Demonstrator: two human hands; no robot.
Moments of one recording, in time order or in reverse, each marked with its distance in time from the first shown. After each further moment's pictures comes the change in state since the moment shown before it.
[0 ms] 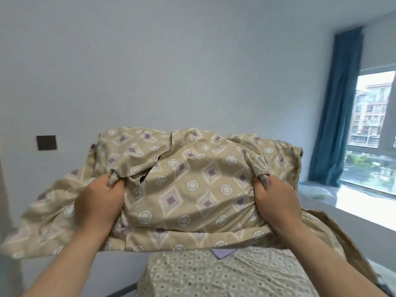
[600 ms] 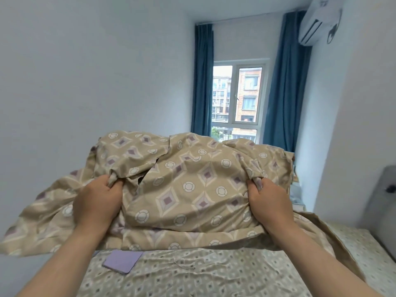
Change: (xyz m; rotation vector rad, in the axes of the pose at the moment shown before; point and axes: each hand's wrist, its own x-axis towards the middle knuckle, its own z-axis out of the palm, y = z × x) left_hand 0.004 0.110 0.304 -0.398 -0.522 0.217; right_hand 0.026 0.121 -0.036 -0.457 0.290 0.465
